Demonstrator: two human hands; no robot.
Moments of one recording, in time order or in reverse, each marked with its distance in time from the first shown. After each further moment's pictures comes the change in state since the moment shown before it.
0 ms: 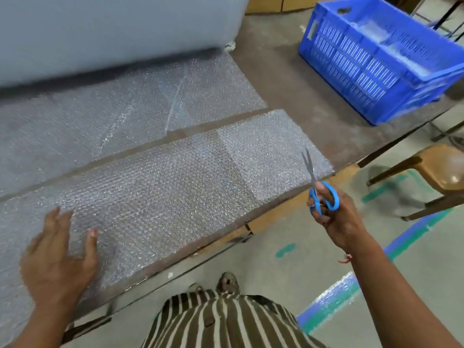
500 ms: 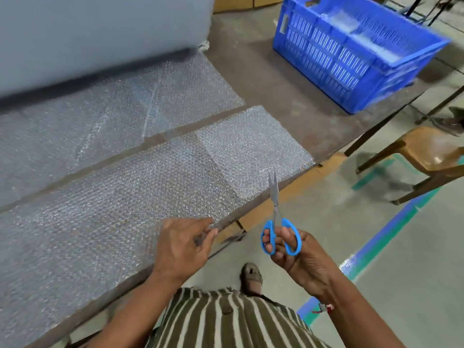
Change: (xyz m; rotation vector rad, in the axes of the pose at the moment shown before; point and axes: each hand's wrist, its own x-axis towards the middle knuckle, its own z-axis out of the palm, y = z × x) left_hand -0.025 0.192 0.085 -0.344 -0.282 0.476; right_hand -0.077 0.061 0.016 0.271 -0.254 0.237
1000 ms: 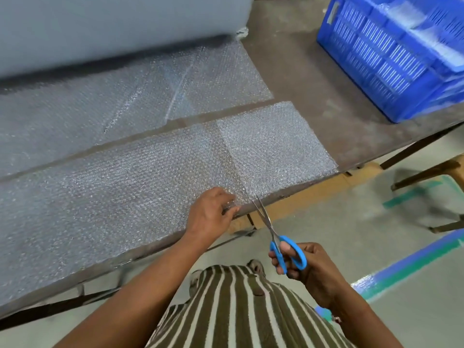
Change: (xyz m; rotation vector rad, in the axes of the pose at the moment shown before) left_hand 0.045 0.013 0.068 0.013 -0.088 -0.283; right_hand 0.010 -0.015 -0.044 -0.417 -0.017 0.119
